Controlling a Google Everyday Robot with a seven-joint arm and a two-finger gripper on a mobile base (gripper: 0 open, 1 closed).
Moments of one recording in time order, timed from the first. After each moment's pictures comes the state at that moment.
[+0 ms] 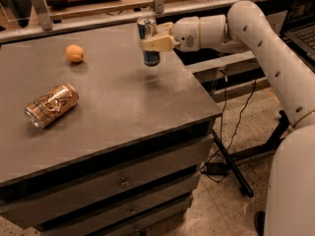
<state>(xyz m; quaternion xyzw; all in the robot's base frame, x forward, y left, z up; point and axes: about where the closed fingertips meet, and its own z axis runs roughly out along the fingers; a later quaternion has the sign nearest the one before) 0.709 0.009 0.927 -0.50 0.58 0.40 0.50</state>
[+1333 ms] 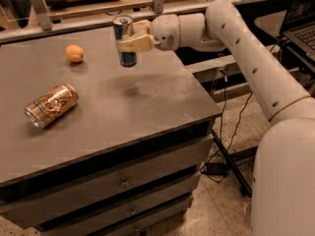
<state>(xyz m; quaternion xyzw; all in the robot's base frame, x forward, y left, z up) 0.677 0.074 0.950 -0.54 0.50 0.46 0.50</state>
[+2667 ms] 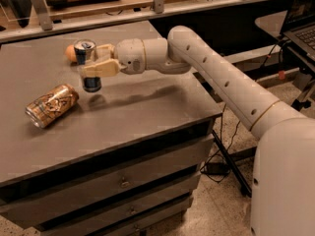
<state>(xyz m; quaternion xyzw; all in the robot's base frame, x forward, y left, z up) 0.609 0.168 0.918 -0.54 0.44 0.55 0.46</state>
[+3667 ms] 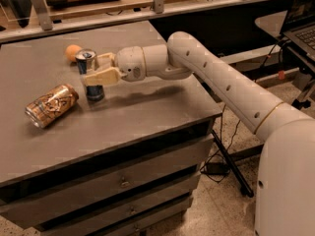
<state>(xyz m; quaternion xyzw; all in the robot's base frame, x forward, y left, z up) 0.603 0.168 0.894 -0.55 0.47 0.54 0.44</state>
